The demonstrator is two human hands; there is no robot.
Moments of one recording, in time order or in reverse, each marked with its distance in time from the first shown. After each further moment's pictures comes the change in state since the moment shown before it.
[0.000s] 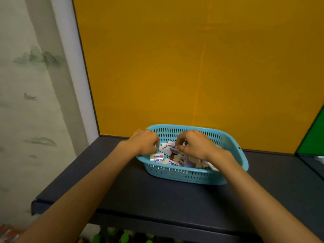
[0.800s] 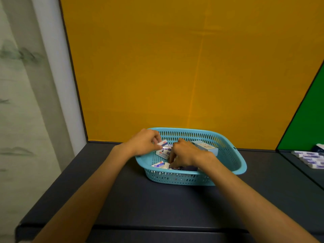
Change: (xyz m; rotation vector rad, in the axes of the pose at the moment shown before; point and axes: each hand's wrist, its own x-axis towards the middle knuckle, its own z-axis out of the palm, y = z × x) left_hand 0.018 -0.028 0.008 -0.582 0.088 0.102; right_hand 0.032 -0.015 0.038 -0.244 -0.273 0.052
